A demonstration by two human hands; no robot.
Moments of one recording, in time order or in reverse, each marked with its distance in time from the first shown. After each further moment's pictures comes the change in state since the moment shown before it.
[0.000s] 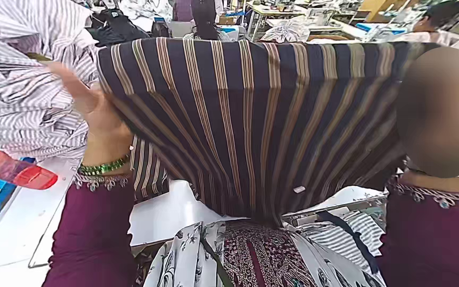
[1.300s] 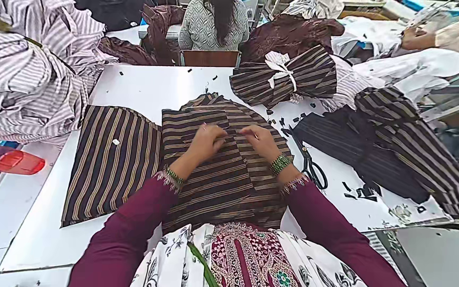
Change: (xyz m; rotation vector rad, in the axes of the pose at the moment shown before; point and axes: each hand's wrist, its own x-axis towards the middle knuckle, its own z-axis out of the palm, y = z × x) left_hand -0.058 -0.238 0.004 1.145 -0.415 -0.432; right_hand -0.037 0.249 0.154 -0.358 -0.568 0.404
